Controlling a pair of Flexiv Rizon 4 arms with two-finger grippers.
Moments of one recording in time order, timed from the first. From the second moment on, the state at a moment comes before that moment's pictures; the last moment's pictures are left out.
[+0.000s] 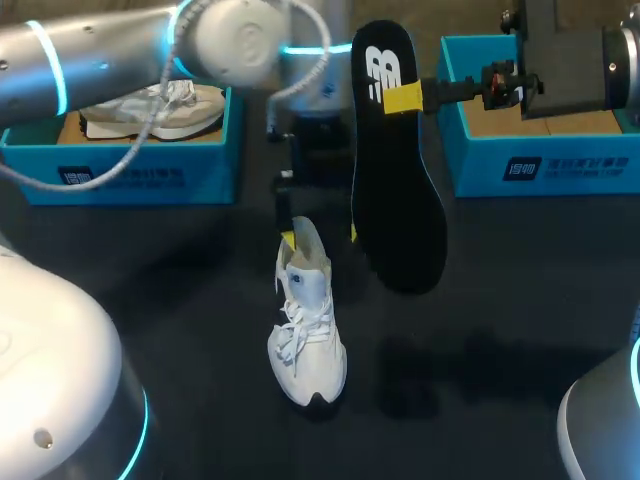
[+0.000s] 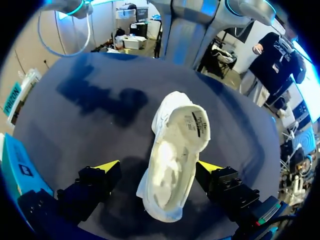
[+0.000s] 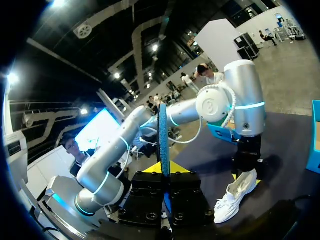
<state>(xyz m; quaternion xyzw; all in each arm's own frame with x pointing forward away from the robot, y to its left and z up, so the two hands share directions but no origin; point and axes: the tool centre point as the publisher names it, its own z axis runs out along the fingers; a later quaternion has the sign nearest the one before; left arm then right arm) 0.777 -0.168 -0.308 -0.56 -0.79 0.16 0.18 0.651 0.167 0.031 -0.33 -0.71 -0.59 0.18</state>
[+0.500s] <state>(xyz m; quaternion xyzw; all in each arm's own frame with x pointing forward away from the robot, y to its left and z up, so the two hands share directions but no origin) 0.784 -0.152 -0.283 -0.56 -0.76 0.32 0.09 0.651 0.167 0.031 -0.33 -0.71 -0.59 0.18</state>
